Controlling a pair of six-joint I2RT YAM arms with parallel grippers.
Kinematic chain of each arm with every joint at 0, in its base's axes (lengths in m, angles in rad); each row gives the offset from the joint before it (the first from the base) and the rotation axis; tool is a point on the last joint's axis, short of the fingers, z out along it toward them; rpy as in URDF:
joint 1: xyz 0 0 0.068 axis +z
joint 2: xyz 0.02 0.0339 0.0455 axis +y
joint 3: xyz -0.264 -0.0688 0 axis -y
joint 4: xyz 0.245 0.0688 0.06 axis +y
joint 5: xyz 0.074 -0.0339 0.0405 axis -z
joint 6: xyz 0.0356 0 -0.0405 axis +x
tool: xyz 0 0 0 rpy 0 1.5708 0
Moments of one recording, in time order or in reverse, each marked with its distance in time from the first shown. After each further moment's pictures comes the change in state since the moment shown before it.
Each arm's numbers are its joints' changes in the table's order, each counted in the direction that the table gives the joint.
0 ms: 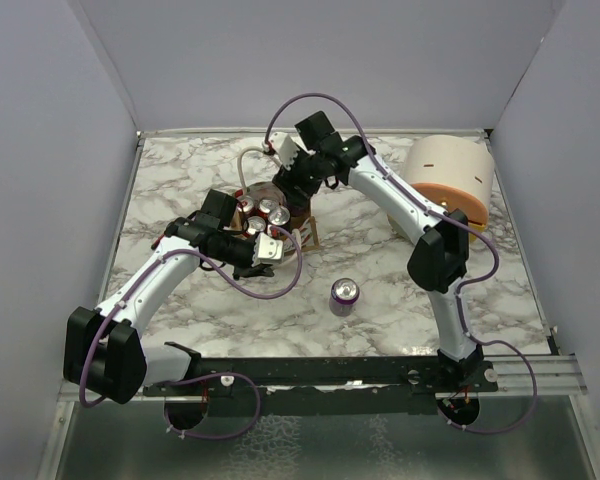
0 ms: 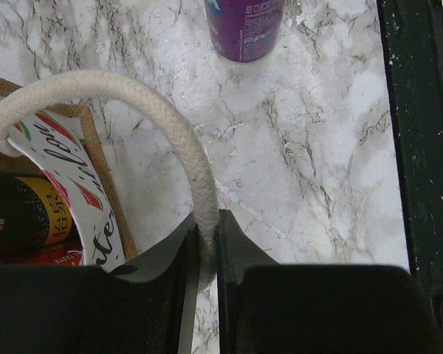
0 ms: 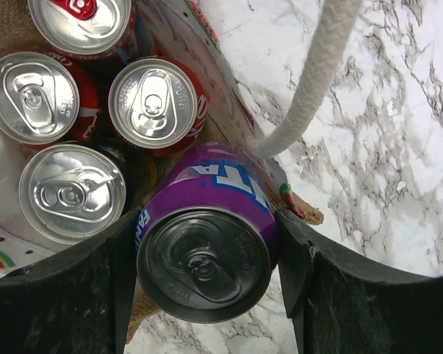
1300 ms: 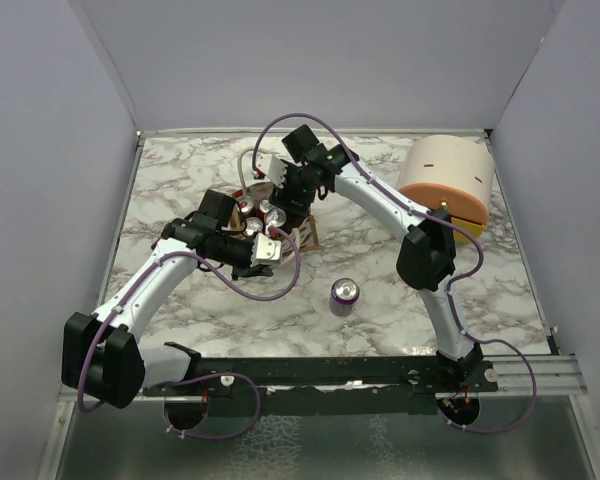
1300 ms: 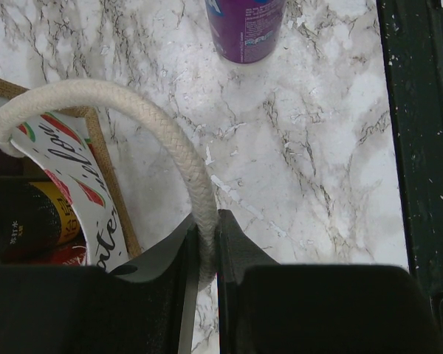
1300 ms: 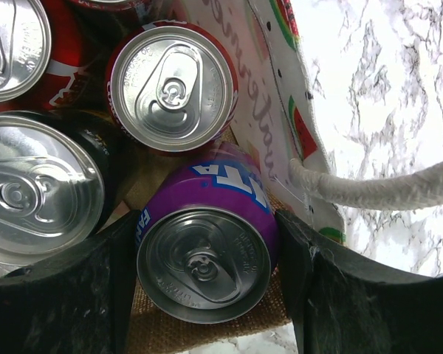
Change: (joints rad) left arm 0.006 -0.023 0.000 0.010 0.001 0.004; right arm 0.049 0.079 0.016 0.051 0.041 -0.222
